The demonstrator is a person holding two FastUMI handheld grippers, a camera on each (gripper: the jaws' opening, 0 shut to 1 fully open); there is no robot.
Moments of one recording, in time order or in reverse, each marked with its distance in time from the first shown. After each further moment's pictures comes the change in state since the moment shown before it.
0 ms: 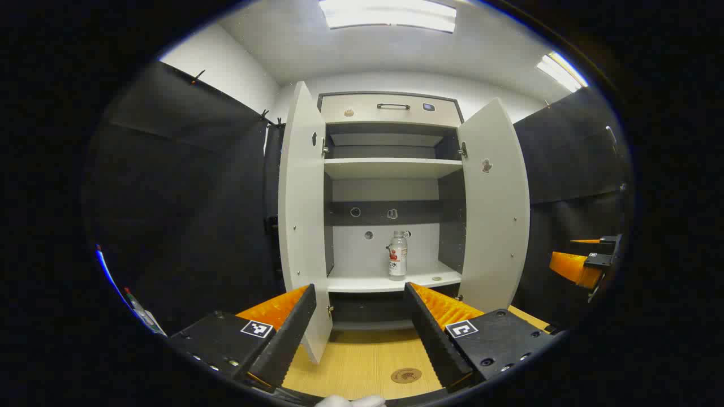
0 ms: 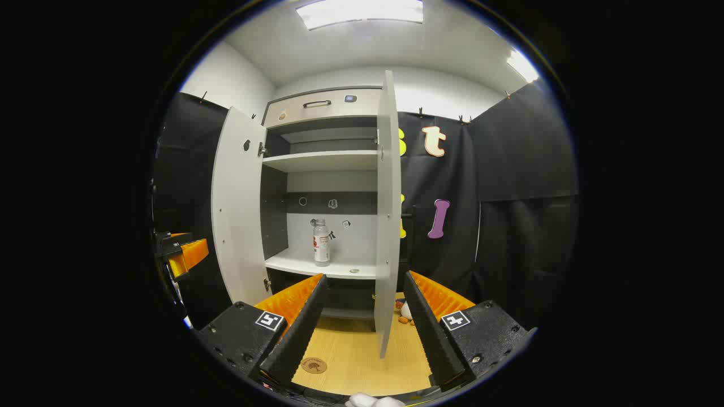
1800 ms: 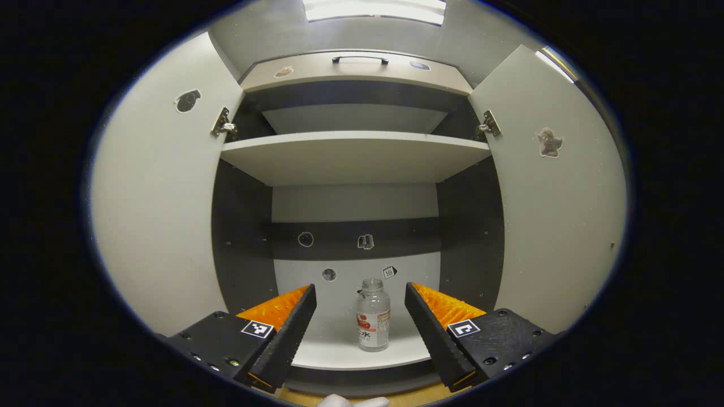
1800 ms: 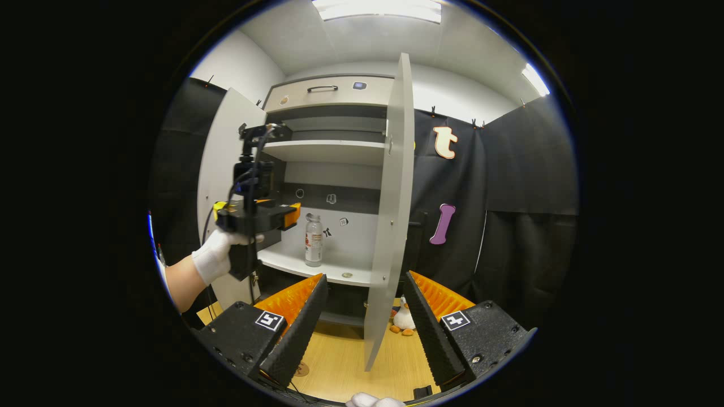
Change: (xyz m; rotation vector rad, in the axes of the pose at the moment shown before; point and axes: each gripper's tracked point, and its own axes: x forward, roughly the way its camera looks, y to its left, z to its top) left arm 0.339 -0.097 0.021 0.017 -0.088 -0.096; right arm 0.073 -0.024 0.003 -0.073 0.045 0.000
